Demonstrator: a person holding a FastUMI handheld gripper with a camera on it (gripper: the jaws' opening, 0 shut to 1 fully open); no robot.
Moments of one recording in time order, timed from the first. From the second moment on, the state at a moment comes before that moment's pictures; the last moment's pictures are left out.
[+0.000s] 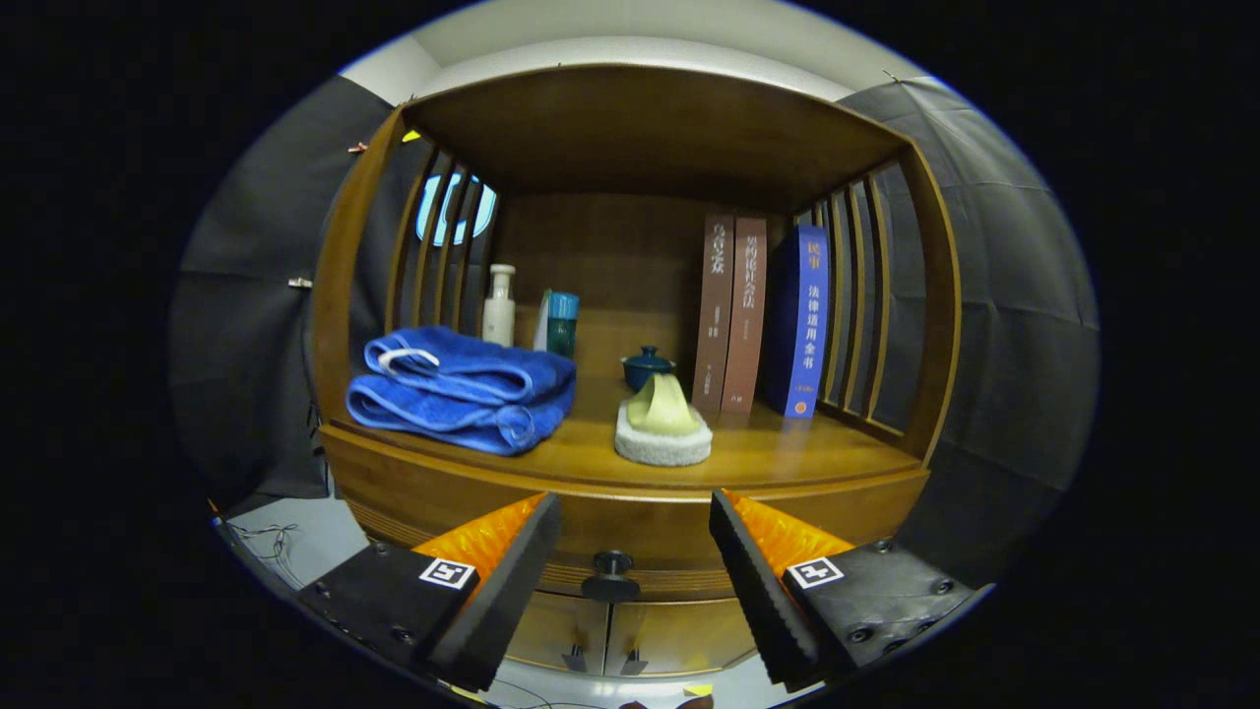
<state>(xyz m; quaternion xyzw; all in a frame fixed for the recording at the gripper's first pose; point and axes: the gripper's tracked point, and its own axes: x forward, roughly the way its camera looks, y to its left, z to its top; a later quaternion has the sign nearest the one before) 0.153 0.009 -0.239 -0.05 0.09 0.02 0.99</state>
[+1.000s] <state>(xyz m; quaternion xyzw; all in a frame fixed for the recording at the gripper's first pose) 0.114 0.031 0.042 -0.01 0.02 0.03 1.00</state>
